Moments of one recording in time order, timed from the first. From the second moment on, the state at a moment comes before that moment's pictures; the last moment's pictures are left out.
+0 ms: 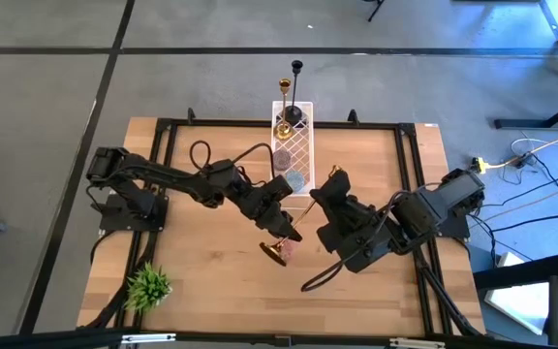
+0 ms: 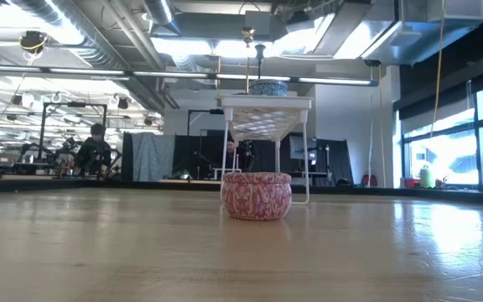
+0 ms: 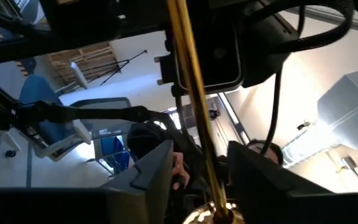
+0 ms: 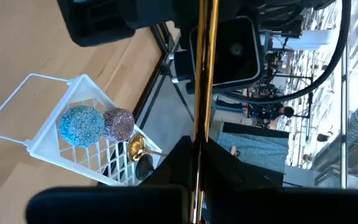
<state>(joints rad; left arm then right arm) -0.10 1.60 1.17 0.83 0.55 -1.57 0.56 1.80 2.19 -1.36 1.02 -0.63</state>
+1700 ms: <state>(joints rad) -0.14 1.60 1.17 0.84 0.06 -0.90 0.45 1.61 2.19 -1.12 0.84 0.97</state>
